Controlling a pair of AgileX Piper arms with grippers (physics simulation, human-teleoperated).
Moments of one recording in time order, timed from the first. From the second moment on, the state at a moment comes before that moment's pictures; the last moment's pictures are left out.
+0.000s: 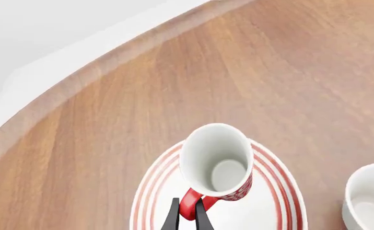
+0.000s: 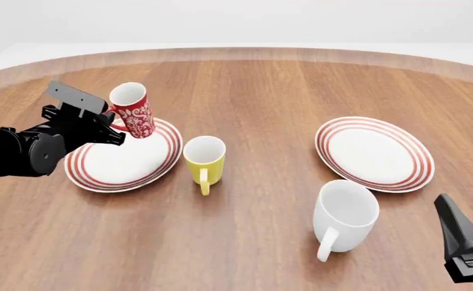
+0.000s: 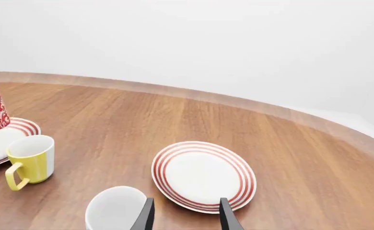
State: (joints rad) left arm -0.06 1.64 -0.74 -0.43 0.35; right arm 0.07 0.00 0.00 0.03 -0.11
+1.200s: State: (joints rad) left arm 0.06 1.88 -0.73 -0.59 0.42; right arm 0.07 0.00 0.00 0.03 -0.11
